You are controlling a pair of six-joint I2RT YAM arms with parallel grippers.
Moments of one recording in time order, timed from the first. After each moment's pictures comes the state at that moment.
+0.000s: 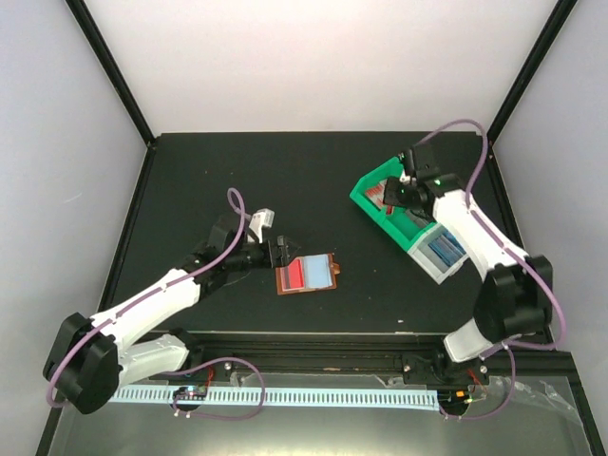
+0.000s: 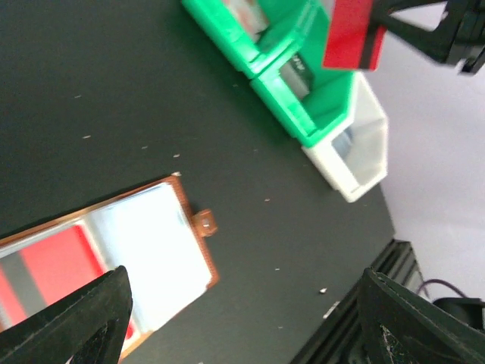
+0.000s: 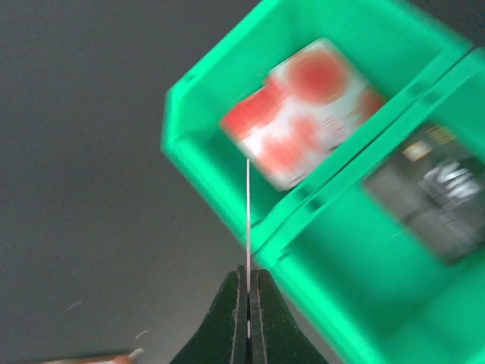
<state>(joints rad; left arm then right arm) -0.56 1.09 0.58 -0.06 0.41 -0.71 0.29 1.60 1.34 -0.69 0.09 0.36</state>
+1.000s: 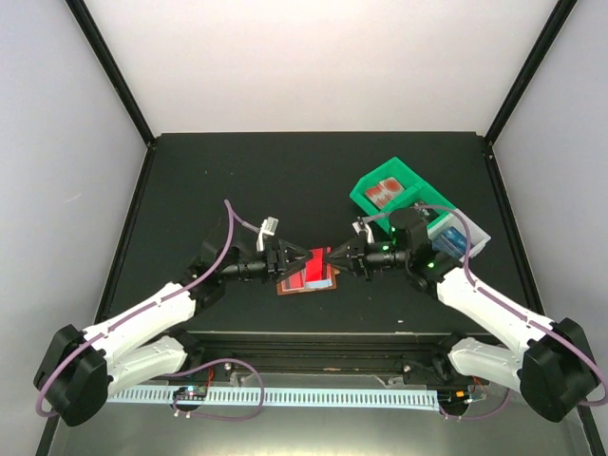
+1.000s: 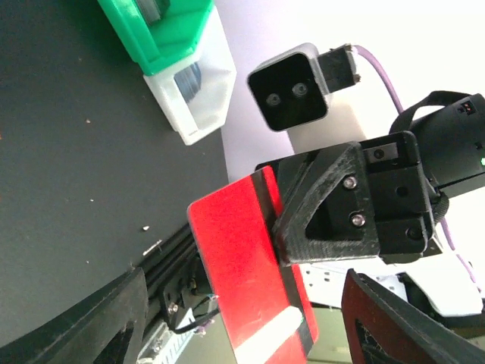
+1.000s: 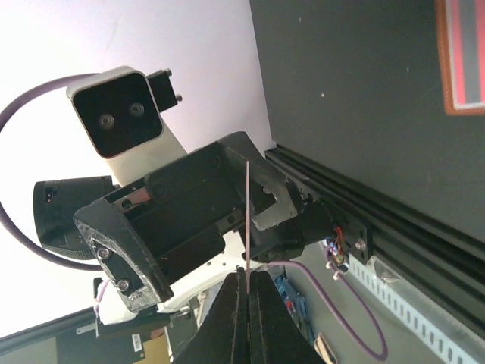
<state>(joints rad) -0.64 0.99 0.50 0.21 0.67 -1.19 0.58 1.09 0.66 0.00 -0.85 1.38</state>
